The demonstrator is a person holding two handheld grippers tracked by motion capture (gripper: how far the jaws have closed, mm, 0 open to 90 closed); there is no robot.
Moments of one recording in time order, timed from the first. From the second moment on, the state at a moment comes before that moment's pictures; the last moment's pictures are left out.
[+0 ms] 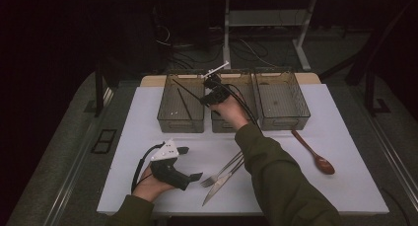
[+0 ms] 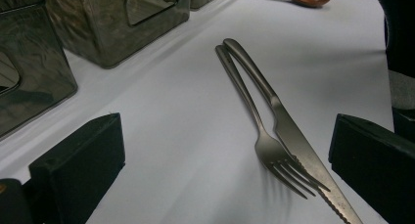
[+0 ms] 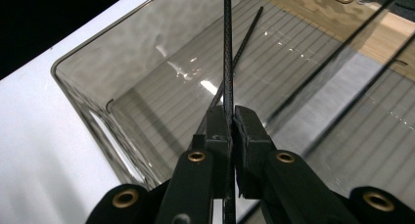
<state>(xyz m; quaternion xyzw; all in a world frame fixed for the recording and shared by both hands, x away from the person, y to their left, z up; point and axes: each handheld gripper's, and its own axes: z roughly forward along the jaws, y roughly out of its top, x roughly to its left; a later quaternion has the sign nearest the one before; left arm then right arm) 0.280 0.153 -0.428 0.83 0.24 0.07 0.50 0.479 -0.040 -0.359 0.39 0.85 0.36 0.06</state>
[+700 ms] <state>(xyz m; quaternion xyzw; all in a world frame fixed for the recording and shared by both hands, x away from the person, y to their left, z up) 0.280 0.151 -0.428 0.83 0.24 0.07 0.50 0.486 -0.001 -0.372 0.38 0.86 0.34 0.06</state>
